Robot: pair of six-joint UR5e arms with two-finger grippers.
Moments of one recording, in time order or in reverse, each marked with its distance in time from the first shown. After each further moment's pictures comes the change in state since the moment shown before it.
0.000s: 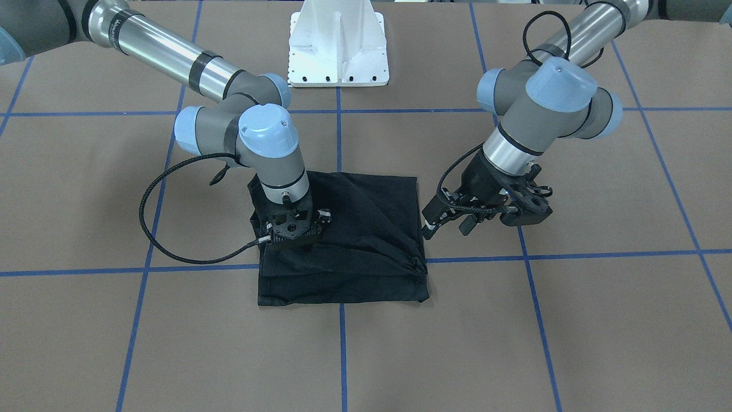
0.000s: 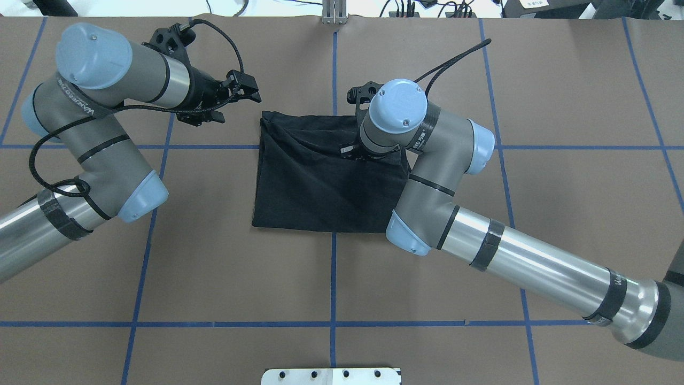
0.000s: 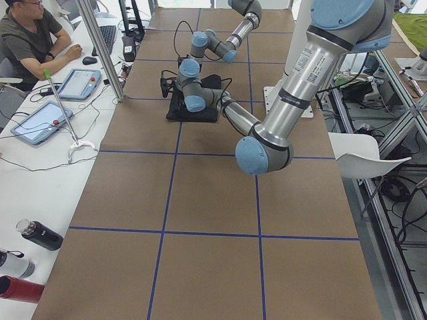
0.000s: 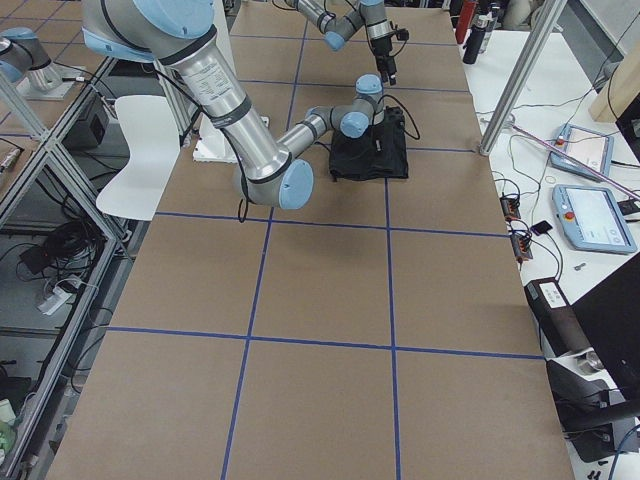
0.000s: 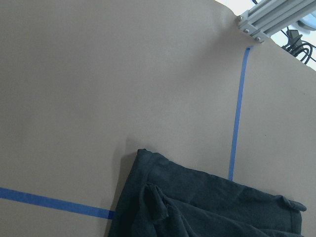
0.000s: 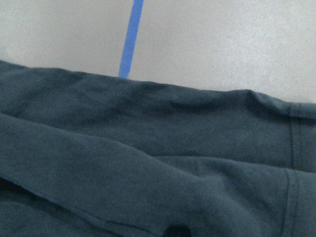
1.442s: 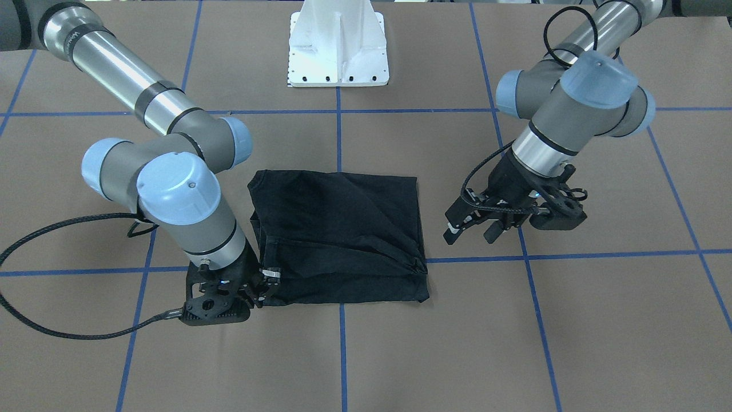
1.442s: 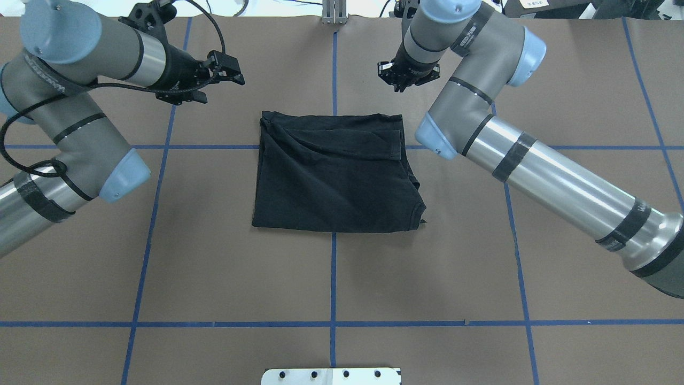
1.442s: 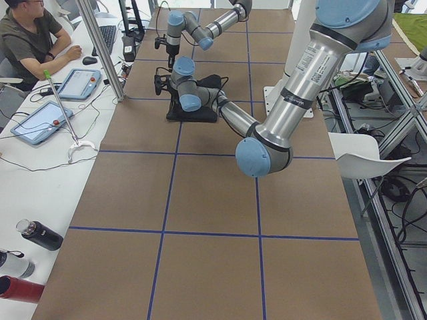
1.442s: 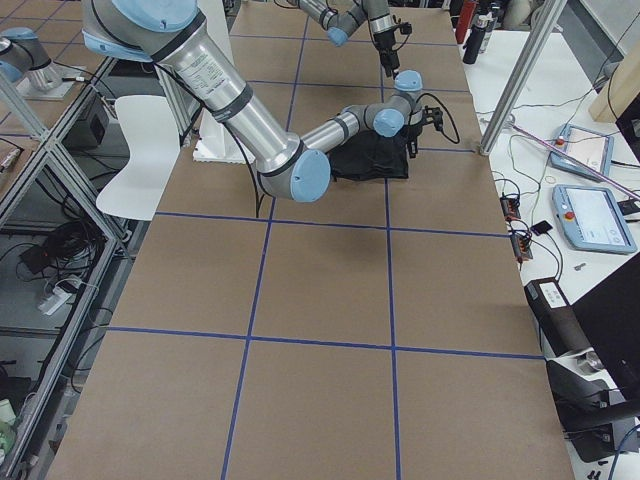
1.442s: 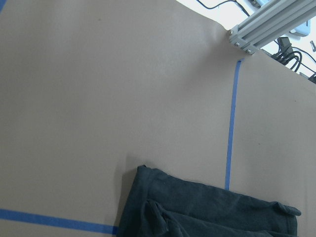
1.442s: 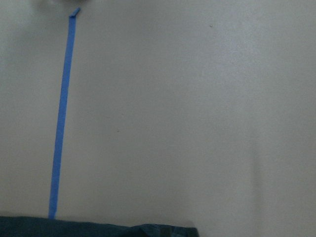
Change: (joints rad) left arm -0.108 0.027 -0.020 0.007 -0.079 0.165; right arm 0.261 0.049 -0.077 -0.048 0.227 -0.030
